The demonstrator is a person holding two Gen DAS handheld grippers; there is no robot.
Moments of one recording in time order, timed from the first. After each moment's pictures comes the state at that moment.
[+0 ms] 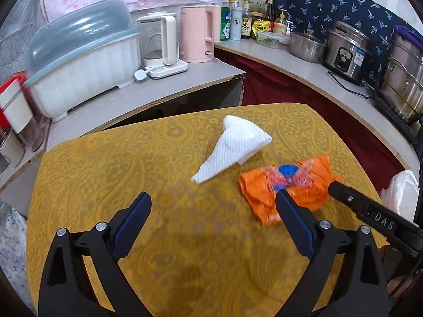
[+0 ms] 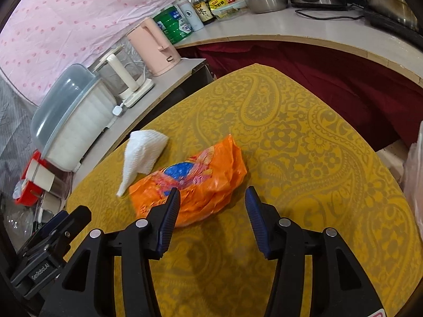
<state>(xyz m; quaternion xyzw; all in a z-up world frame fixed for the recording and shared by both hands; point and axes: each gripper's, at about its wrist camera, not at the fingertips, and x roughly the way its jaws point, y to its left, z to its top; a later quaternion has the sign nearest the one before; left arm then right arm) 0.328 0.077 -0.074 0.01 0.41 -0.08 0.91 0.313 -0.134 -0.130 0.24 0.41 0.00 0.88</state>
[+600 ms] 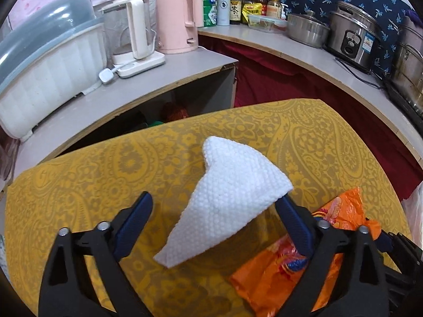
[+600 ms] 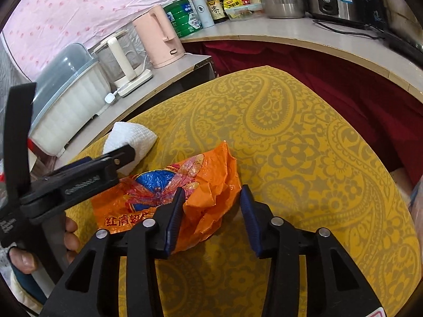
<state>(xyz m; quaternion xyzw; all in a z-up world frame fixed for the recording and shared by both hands) 0.421 0.037 -0.124 0.04 0.43 -0.11 0.90 0.343 -0.124 -0.152 0.17 0.41 0.00 0.90</state>
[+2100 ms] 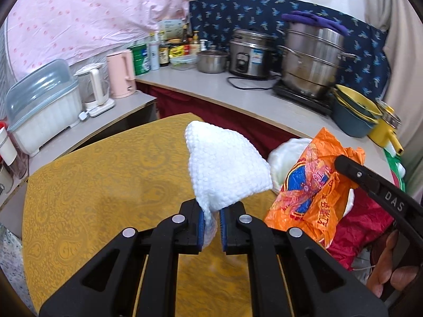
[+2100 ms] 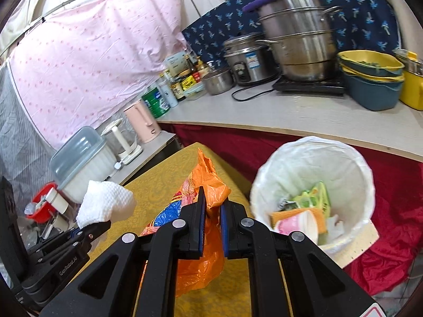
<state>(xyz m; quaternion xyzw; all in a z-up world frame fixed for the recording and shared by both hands) 0.126 -0.066 0.026 0.06 0.35 -0.22 0.91 0.060 -0.255 -0.005 0.24 0.26 -0.08 0.93</state>
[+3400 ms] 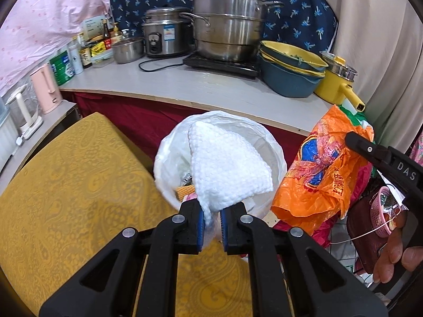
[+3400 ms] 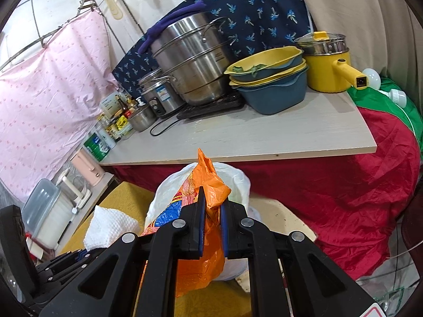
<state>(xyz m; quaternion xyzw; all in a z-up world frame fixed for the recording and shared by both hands) 0.086 -0.246 -0.010 0.12 0.38 -0.35 0.85 -0.045 -0.413 -0.031 0.30 0.22 -0.23 0.90</state>
